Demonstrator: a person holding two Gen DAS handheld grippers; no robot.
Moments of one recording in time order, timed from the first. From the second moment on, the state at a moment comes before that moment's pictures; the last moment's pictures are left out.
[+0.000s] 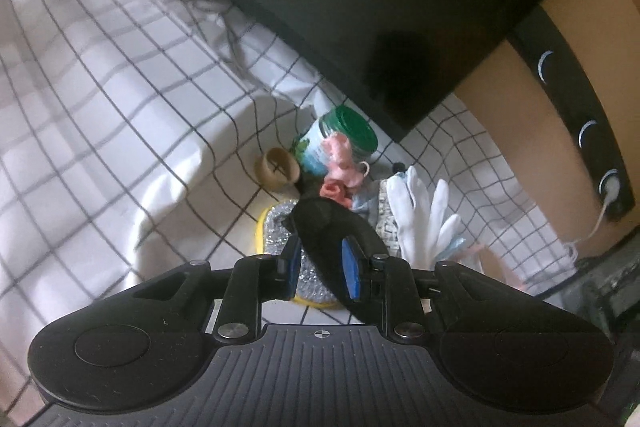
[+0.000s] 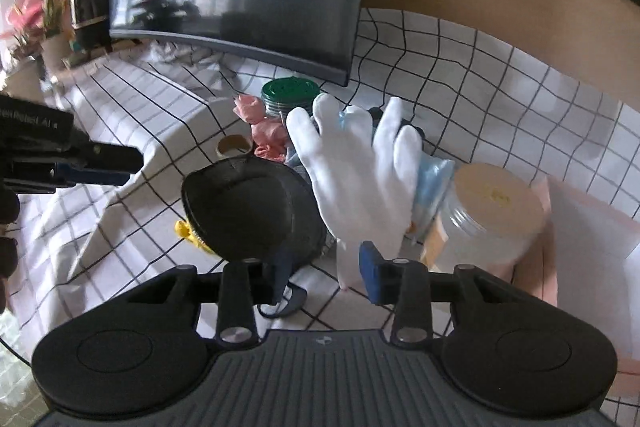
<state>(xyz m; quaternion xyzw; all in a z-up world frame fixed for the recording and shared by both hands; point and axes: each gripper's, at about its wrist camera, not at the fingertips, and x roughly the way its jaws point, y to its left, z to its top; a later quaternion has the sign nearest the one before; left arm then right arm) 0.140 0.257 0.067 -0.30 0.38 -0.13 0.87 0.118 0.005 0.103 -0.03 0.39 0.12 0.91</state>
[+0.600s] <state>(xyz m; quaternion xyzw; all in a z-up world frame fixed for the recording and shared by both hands) 0.199 0.192 0.015 -0.31 0.47 -0.16 0.81 0.158 0.005 0.052 -0.02 0.45 0.17 0.88</state>
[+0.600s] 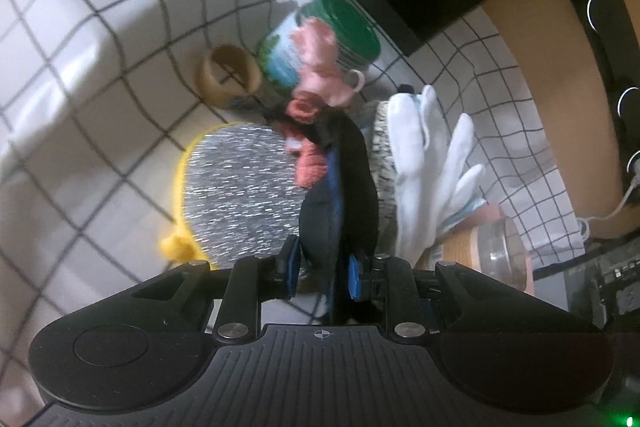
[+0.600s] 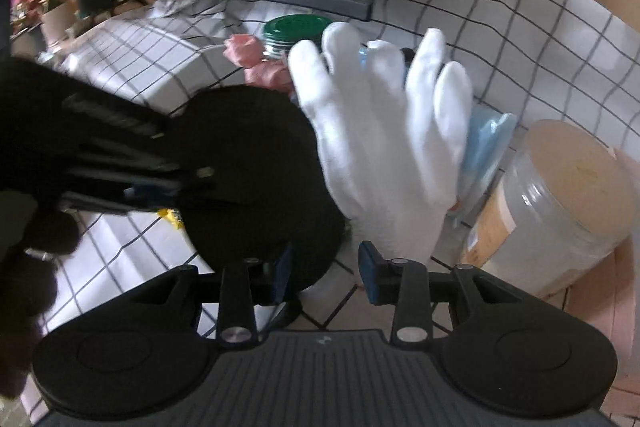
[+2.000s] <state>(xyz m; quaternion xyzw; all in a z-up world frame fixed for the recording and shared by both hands) 0.154 0.274 0.044 -0.16 0.39 -0.06 0.90 0.186 0.017 0.040 0.13 0.49 0.17 0.85</state>
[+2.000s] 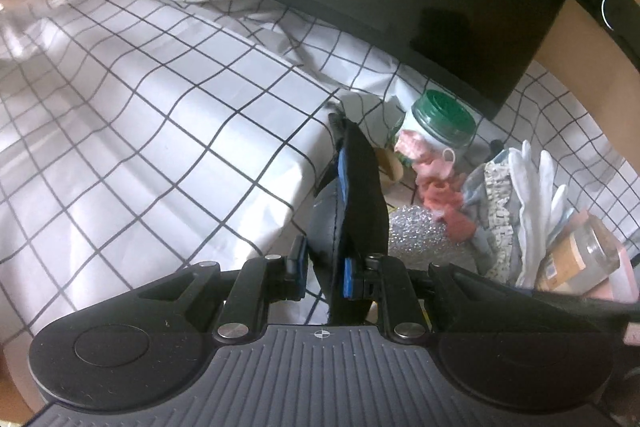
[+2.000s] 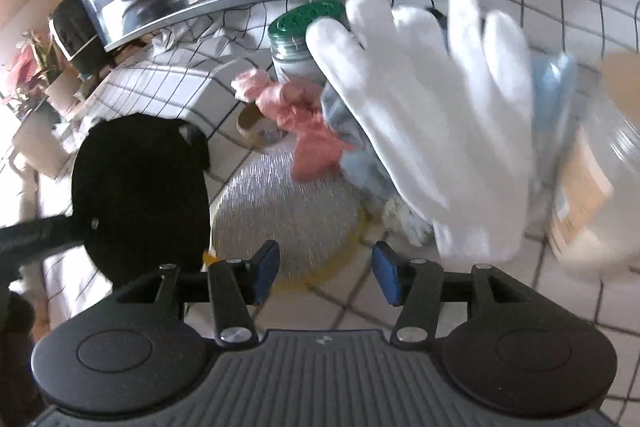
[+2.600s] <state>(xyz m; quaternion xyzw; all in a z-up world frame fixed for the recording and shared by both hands) 0.173 0.289 0.026 -0.16 0.42 -0.09 0.89 0.204 0.031 0.070 0.22 0.41 0.19 0.86</state>
